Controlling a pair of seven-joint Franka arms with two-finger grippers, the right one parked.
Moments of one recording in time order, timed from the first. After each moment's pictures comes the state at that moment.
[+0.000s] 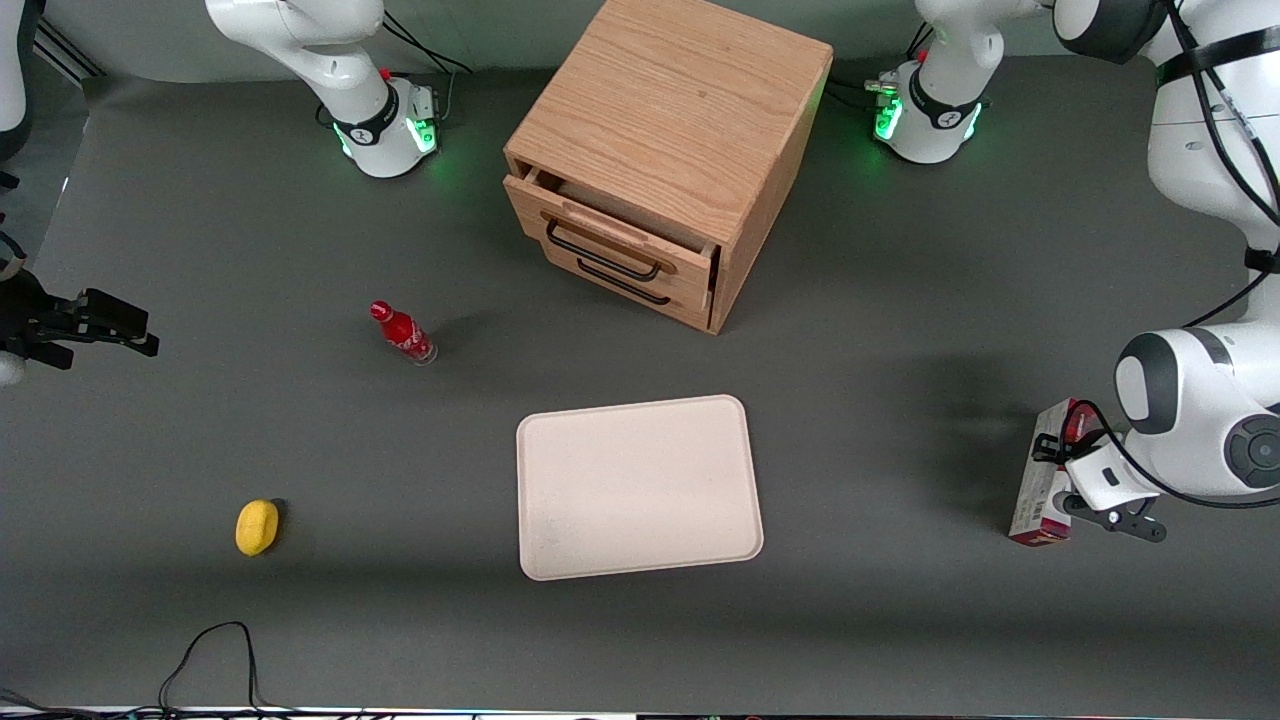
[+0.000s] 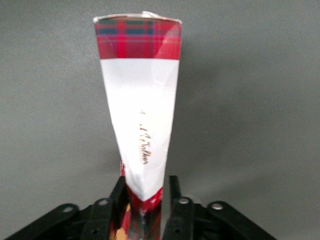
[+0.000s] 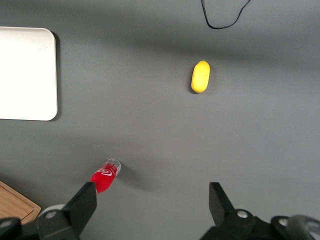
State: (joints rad) arm 0.11 0.67 0.00 -1.56 0.04 2.08 0.42
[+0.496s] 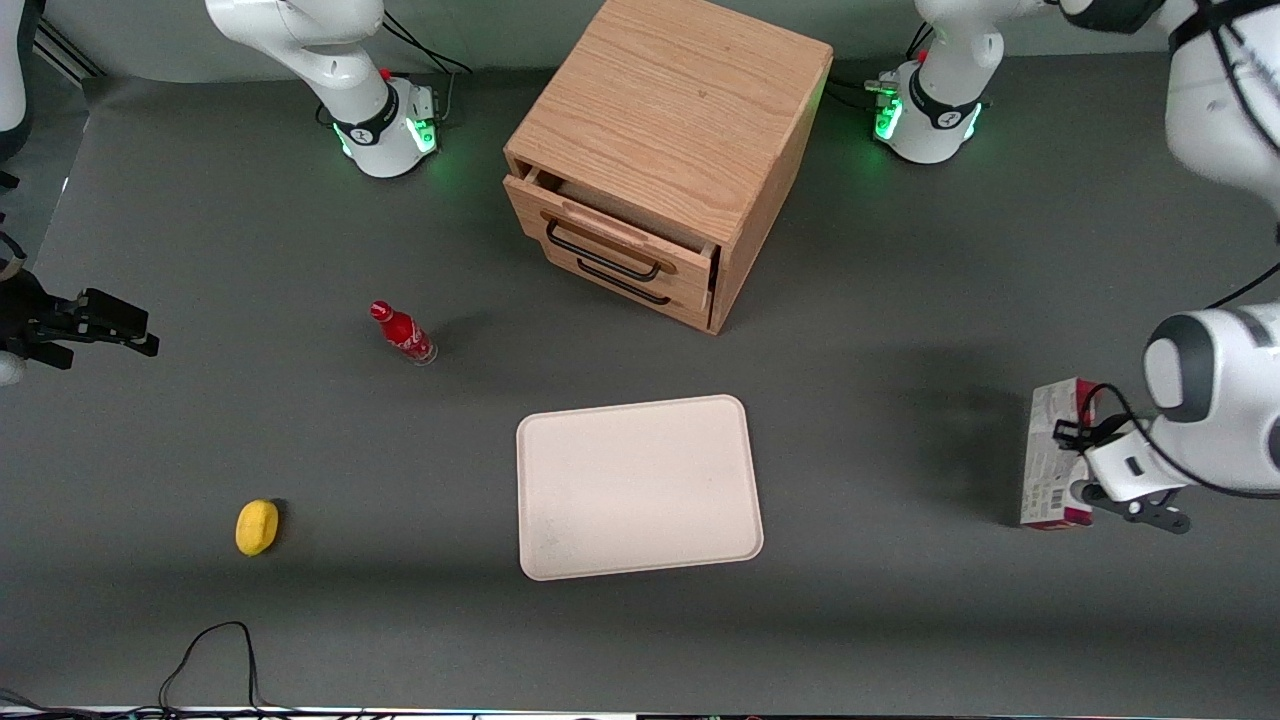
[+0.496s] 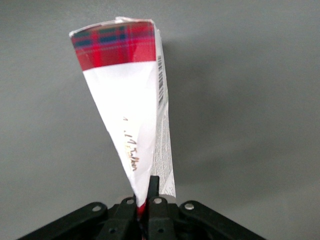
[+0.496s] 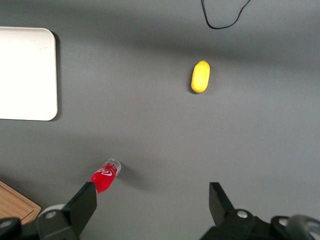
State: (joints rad) arm 0.10 0.53 -0.01 -1.53 0.04 1.85 0.42
